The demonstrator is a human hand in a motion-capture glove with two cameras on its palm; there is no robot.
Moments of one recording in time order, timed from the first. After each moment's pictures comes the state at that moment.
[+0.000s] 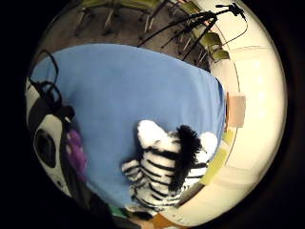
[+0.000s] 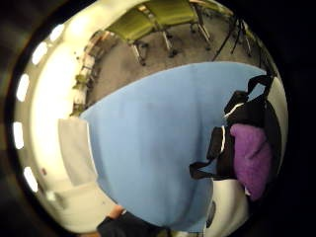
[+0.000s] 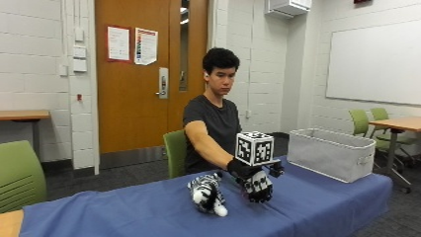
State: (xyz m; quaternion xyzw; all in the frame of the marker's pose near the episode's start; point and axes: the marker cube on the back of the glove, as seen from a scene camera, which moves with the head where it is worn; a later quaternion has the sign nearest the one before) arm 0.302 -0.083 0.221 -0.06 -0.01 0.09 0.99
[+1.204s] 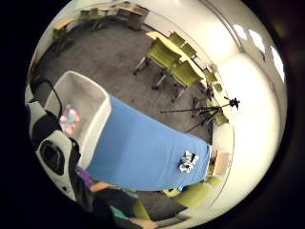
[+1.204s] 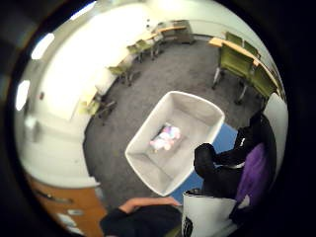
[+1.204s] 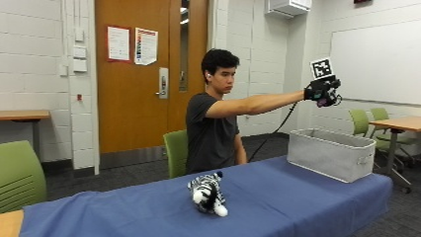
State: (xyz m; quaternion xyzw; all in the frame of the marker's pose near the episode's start) arm -0.198 -0.093 -0.065 0.11 -0.04 -0.24 0.96
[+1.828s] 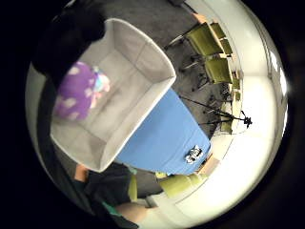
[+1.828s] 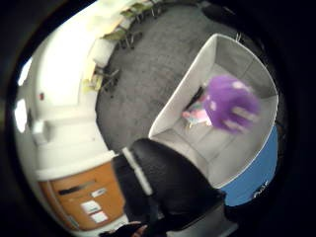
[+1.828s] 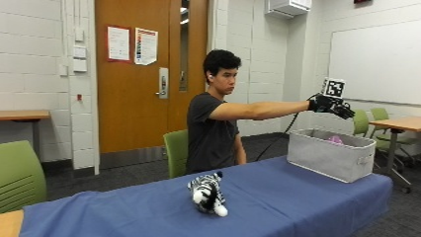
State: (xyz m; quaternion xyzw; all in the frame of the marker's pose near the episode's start) arm -0.274 -0.081 -0.011 -0.15 -0.23 -0.19 0.94
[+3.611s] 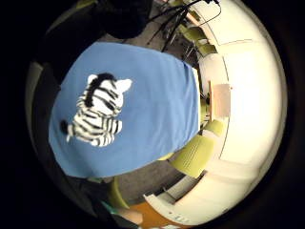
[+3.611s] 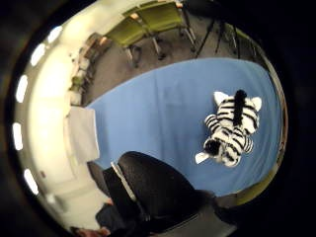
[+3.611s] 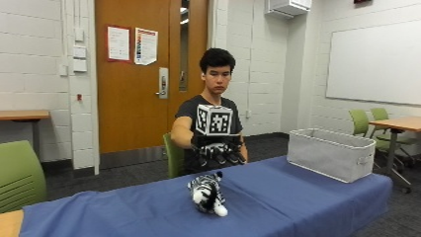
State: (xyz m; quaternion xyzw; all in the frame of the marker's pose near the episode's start) arm 0.389 0.018 0.126 -0.07 0.03 0.12 0.99
